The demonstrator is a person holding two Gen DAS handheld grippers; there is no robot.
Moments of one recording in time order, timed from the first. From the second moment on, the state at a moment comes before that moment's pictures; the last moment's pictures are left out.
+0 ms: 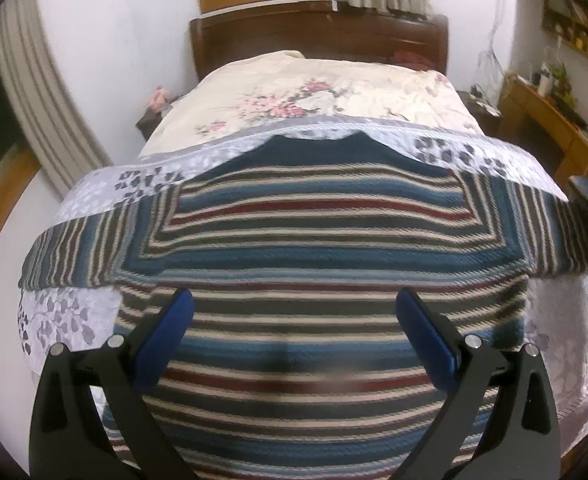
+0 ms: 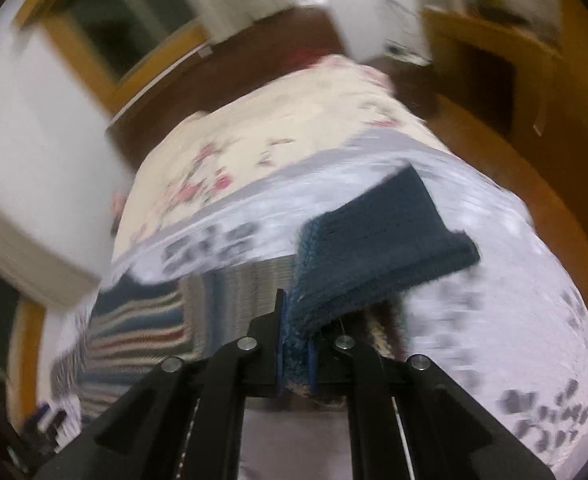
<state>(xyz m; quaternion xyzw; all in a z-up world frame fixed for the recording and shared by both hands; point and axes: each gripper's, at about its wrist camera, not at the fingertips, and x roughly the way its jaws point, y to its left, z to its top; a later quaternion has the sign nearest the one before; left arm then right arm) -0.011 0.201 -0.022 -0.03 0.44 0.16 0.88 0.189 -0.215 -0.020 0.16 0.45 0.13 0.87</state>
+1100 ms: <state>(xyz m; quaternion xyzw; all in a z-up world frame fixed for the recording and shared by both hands) 0.049 0.223 -0.055 -0.12 0.47 0.02 0.88 0.101 -0.030 -0.055 0.05 0.49 0.22 0.84</state>
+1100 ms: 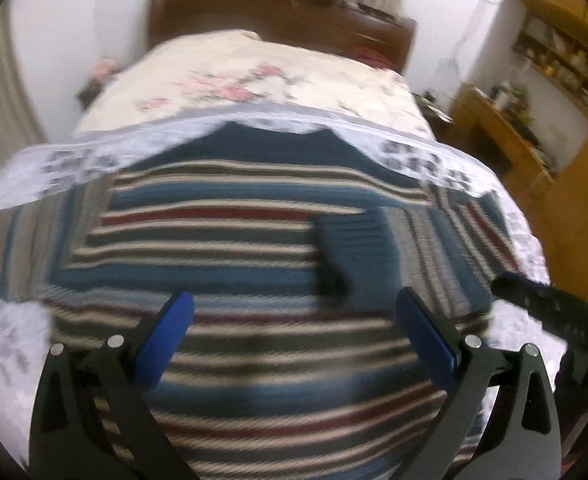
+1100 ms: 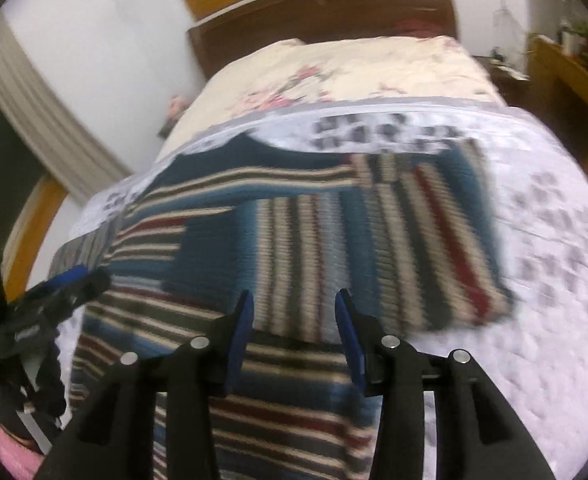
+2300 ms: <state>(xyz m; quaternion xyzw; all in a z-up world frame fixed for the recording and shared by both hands) 0.084 0.314 -0.059 -0.22 0.45 0.09 0.86 0.120 -0.035 -0.063 0.09 0.50 0.24 0.83</state>
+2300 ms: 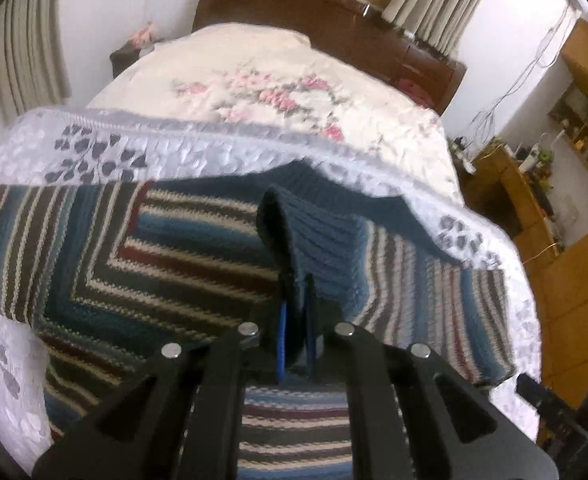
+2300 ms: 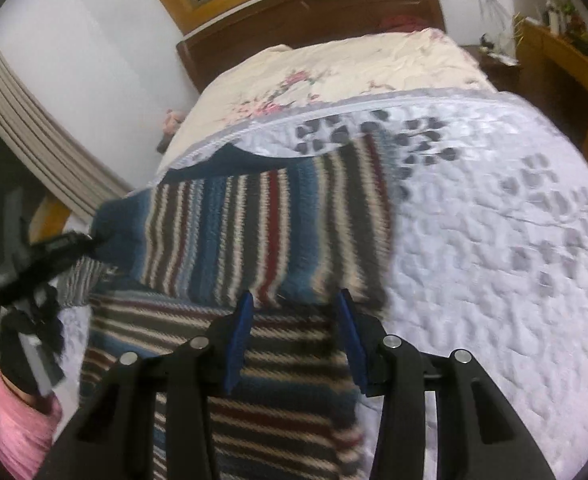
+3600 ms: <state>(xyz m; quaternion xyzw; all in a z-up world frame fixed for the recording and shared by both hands) 0.071 0.338 -0.089 -0.21 0.49 0.07 0.84 0.131 0.060 -0.095 0.03 0.56 0.21 0.80</state>
